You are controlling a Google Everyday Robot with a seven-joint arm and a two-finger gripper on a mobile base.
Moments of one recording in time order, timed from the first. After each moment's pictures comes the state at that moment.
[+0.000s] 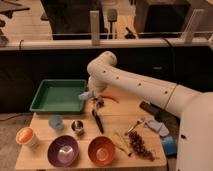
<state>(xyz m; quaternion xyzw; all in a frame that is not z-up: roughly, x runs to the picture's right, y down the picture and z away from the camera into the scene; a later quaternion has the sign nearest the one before) -0.062 0.016 0.783 -0.18 -0.17 -0.32 0.92</state>
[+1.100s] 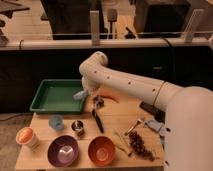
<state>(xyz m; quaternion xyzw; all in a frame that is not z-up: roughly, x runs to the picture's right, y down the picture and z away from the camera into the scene) -0.101 0.008 0.803 -0.16 -0.18 -0.37 0.90</state>
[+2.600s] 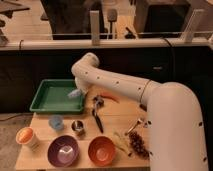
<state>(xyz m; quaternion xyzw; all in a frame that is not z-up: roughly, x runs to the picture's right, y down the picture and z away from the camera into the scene) -0.137 -0.001 0.838 -0.14 -0.18 -0.39 0.89</state>
